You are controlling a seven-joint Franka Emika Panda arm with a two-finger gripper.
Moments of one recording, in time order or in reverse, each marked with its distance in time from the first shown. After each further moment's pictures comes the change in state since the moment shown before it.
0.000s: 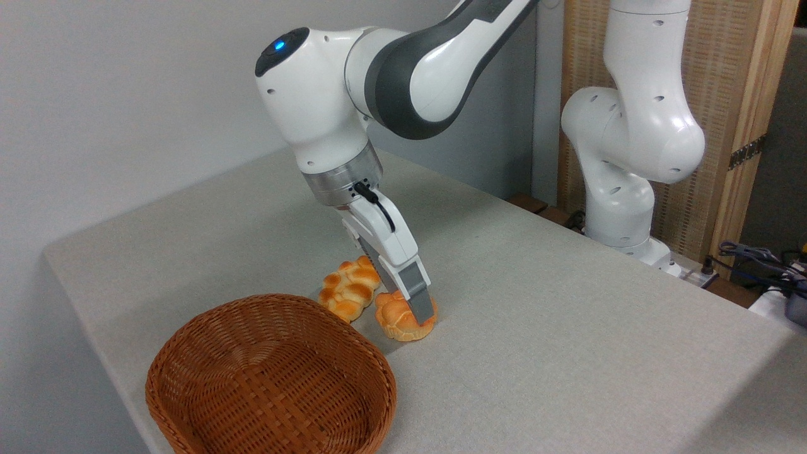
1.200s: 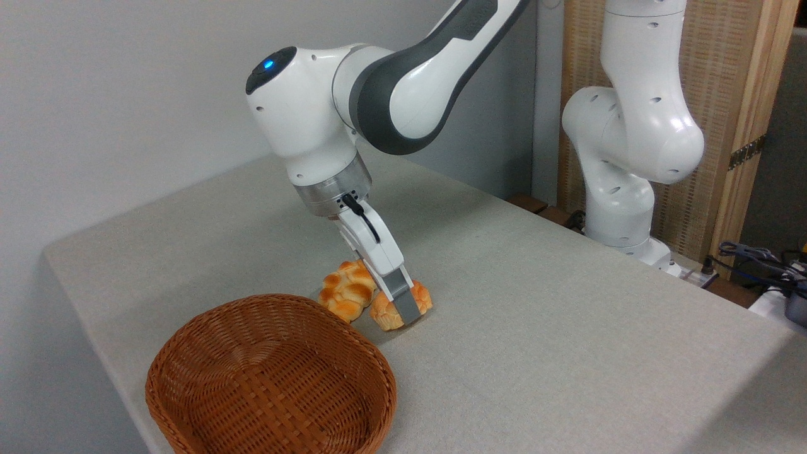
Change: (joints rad) arm -0.025 0.041 -0.012 0.002 0.000 0.022 0.001
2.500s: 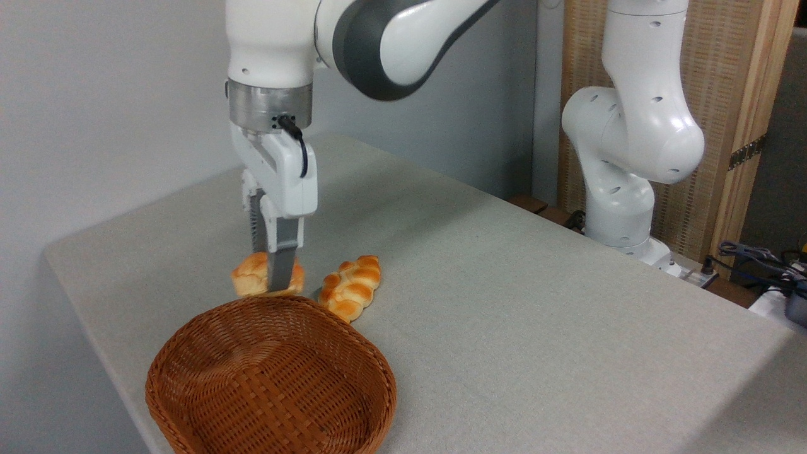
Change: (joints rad) arm 0.011 -0.007 -0.011 0.159 -0.147 0.352 -0.013
